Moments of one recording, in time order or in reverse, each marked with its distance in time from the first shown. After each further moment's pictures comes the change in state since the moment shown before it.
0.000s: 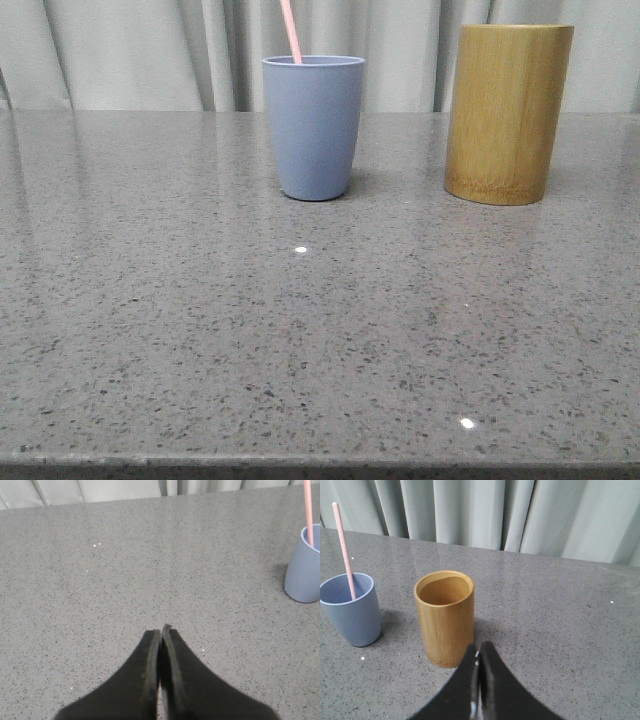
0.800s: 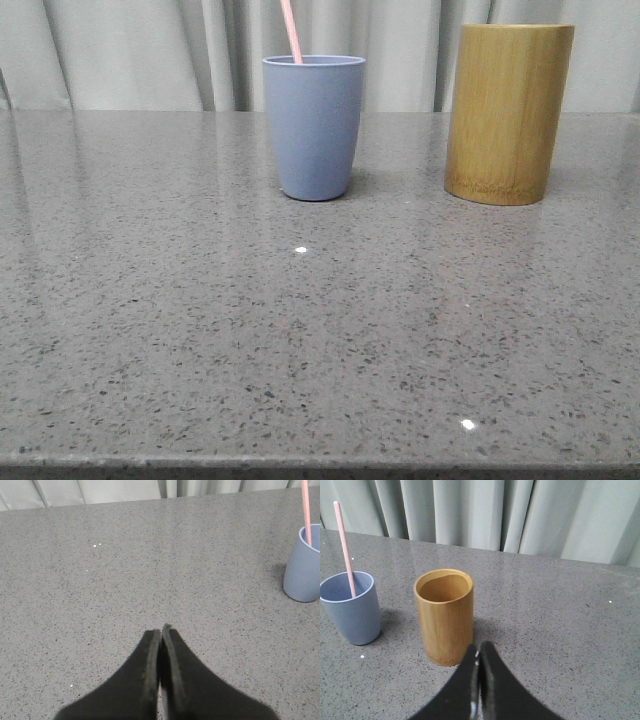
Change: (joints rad) left arm 0.000 -0.017 0.012 -0.002 0.000 0.000; right arm 0.000 -0.032 0.022 -0.002 -0.002 0.000
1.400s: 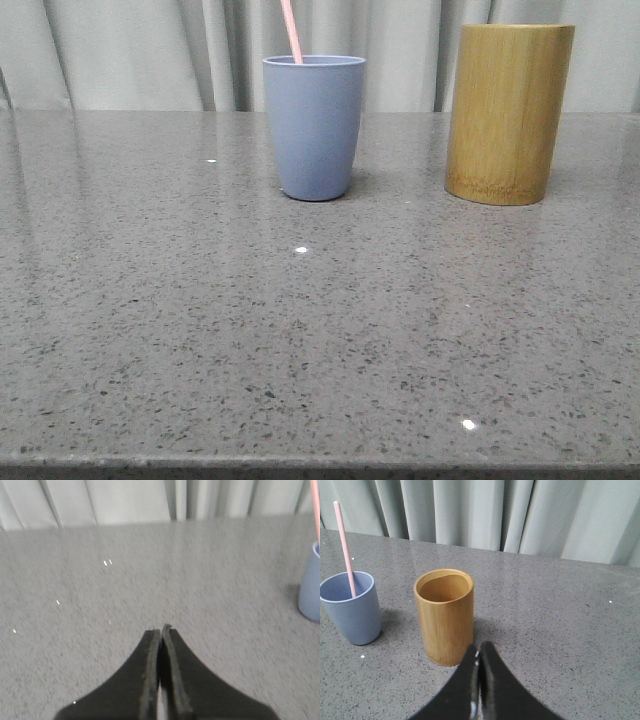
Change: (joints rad) left arm 0.057 -0.122 0.226 0.002 -0.276 -0.002; right arm 0.000 0.000 0.000 0.000 0.000 0.002
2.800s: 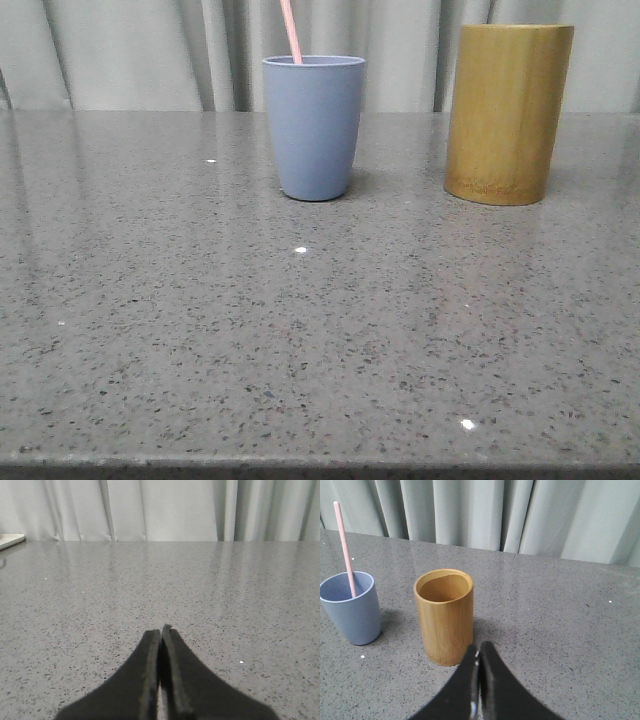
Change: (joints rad) left arm 0.164 -0.464 0.602 0.000 -0.355 0.000; right arm 0.000 0.000 0.000 0.000 0.000 0.000
